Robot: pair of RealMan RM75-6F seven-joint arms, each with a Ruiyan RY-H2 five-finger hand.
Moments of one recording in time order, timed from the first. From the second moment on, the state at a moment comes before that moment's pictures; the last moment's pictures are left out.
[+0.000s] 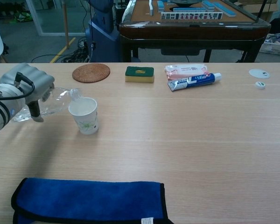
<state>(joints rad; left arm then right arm) -0.75 -1.74 -0.24 -1.44 0.69 1.35 1.34 0.07 -1.21 0.03 -1.59 -1.69 1.60 -0.13</state>
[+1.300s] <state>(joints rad) -0.58 -1.70 -0.33 -1.42 0.82 1.31 0.51 0.07 -1.23 0.02 -1.59 -1.69 1.58 -0.15</state>
